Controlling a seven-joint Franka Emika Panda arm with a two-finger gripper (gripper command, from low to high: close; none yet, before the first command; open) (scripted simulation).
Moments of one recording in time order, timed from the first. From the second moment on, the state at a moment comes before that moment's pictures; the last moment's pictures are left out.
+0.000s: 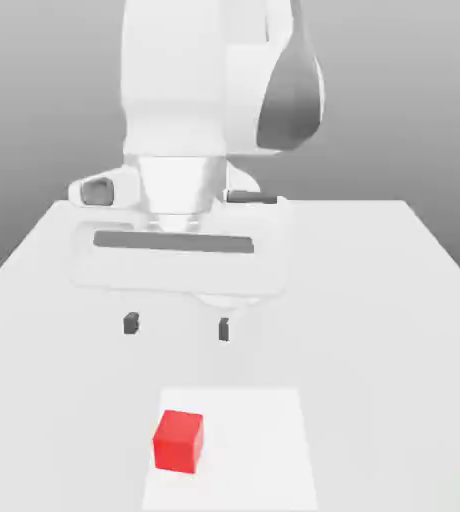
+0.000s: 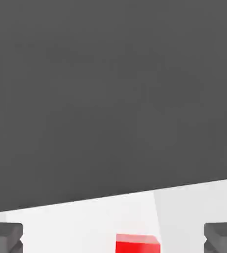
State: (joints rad) arm -0.06 -0.05 -0.07 -2.58 0.01 2.67 0.82
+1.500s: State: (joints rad) arm 0.39 0.36 0.17 -2.14 -0.09 2.49 1.45
